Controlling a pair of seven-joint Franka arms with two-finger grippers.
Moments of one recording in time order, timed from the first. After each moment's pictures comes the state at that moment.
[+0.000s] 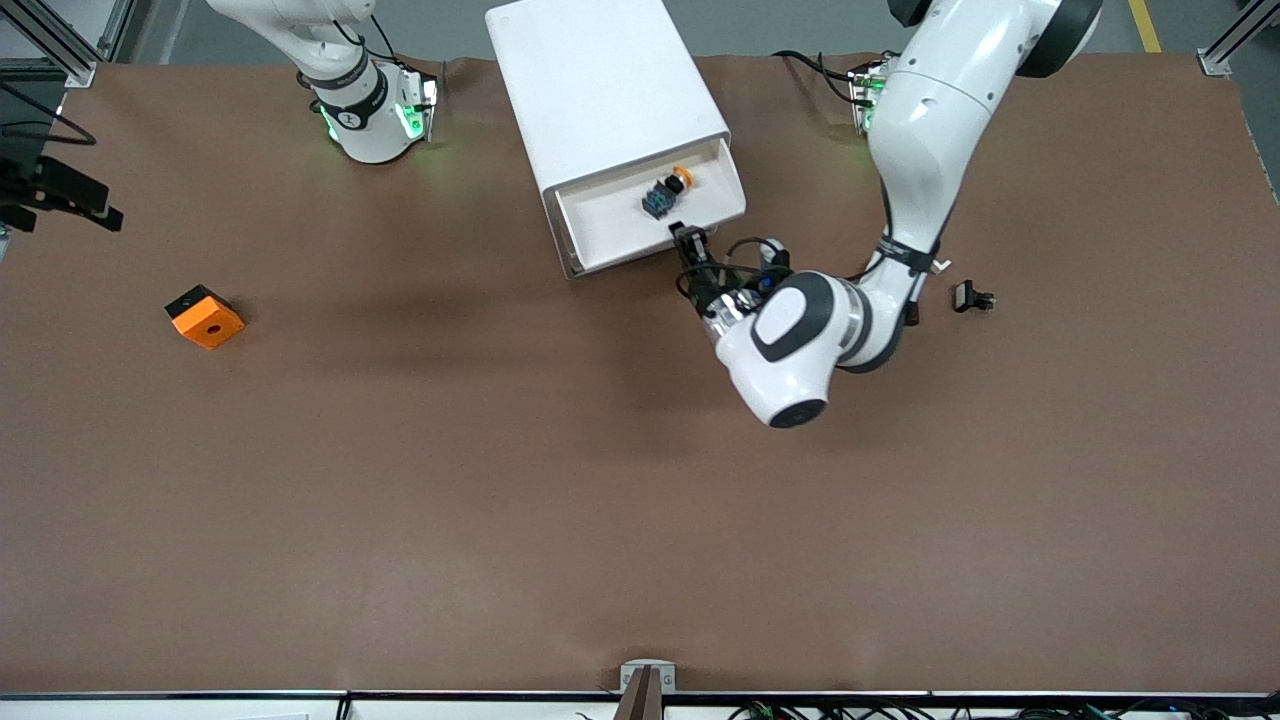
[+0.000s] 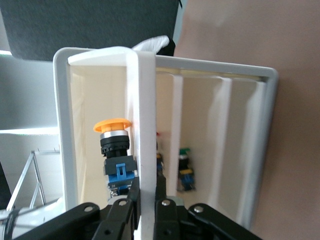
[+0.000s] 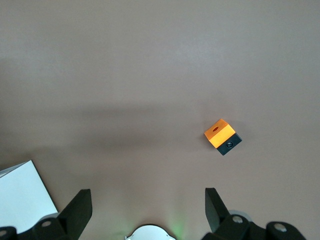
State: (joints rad) left arm -0.48 0.78 -0.04 -1.37 -0.89 1.30 -2.39; right arm -0.08 -0.05 -0.04 -1.60 0.01 1.44 -0.10
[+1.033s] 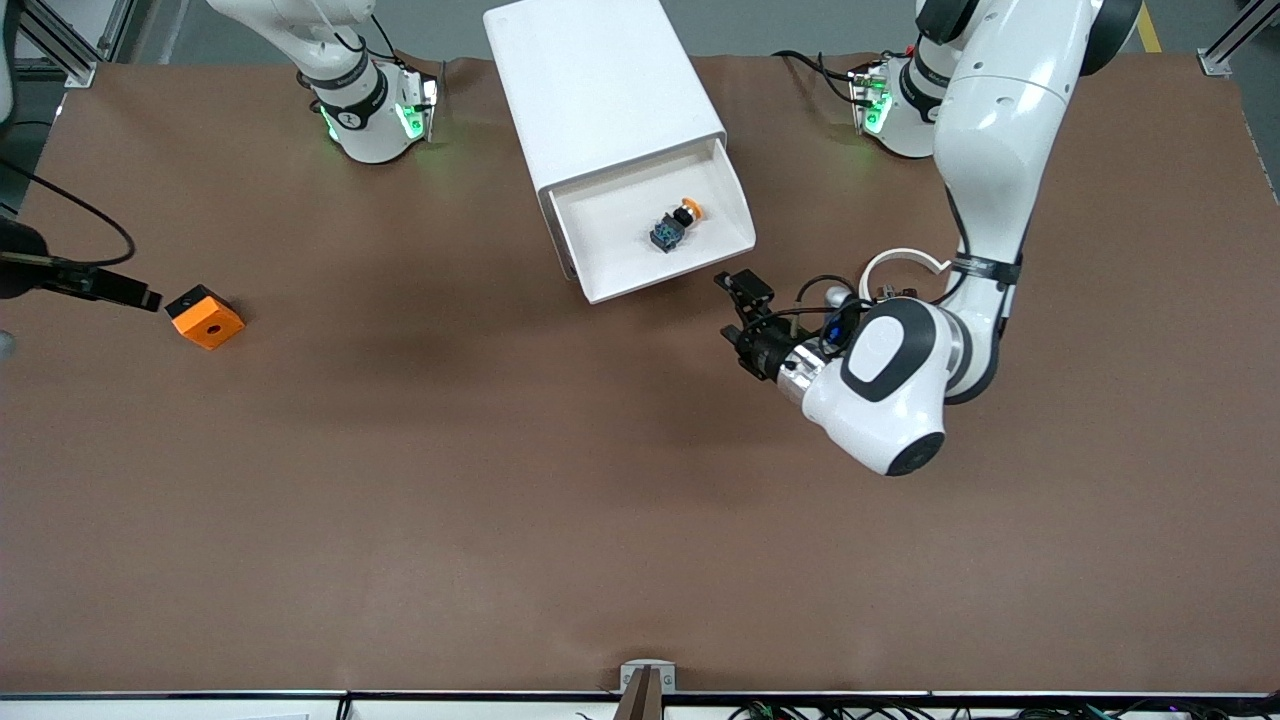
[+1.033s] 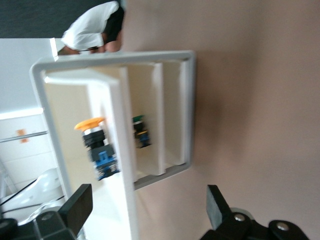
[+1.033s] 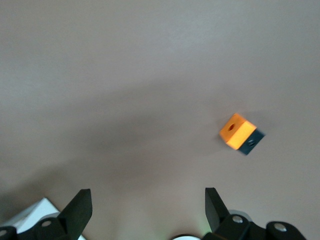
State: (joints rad) left arm -0.40 0.76 0.04 -1.26 -0.81 1.35 -2.26; right arm -0.06 0.11 -0.04 -1.57 0.06 1.50 0.18
